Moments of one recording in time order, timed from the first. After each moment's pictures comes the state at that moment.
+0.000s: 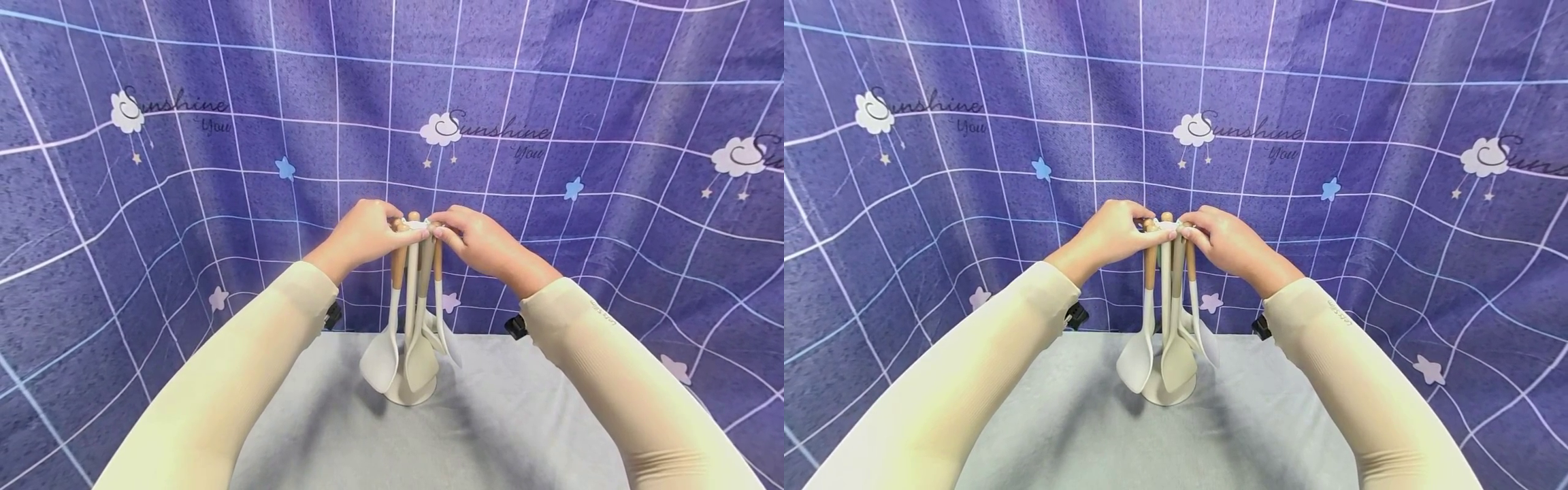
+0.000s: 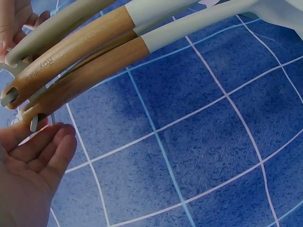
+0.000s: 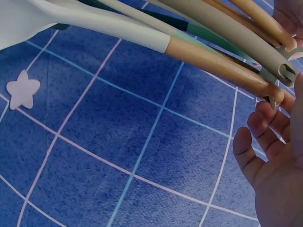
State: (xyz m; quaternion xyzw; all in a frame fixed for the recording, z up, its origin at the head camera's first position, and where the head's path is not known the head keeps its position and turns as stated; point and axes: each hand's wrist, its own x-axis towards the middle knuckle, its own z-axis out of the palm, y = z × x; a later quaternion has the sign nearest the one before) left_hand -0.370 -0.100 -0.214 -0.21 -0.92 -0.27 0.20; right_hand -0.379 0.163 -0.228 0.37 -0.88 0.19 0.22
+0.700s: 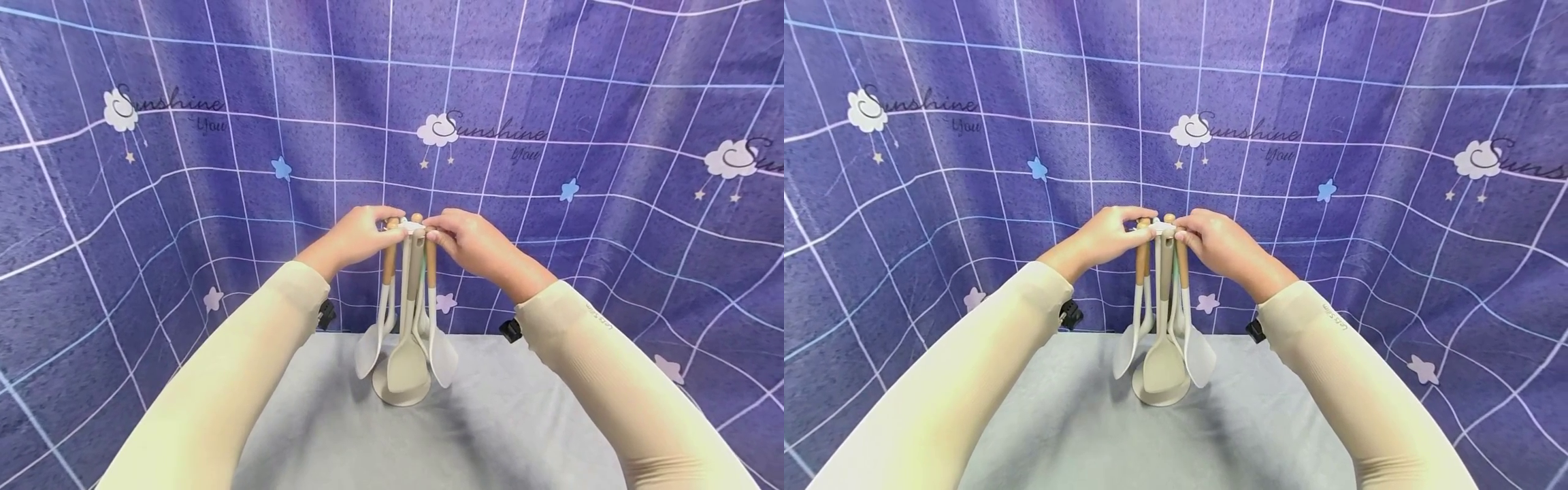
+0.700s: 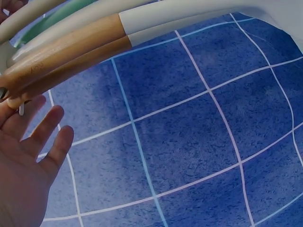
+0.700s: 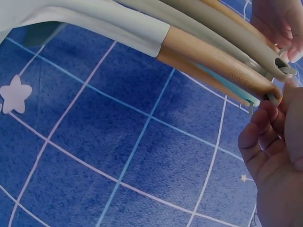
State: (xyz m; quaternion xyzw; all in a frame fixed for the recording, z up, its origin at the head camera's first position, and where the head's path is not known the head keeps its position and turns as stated) left_hand -0.381 -0.116 -0.223 -0.24 -0.91 -0.32 0.12; right_hand -0.370 0.155 -0.227 0.41 -0.85 0.17 0.27
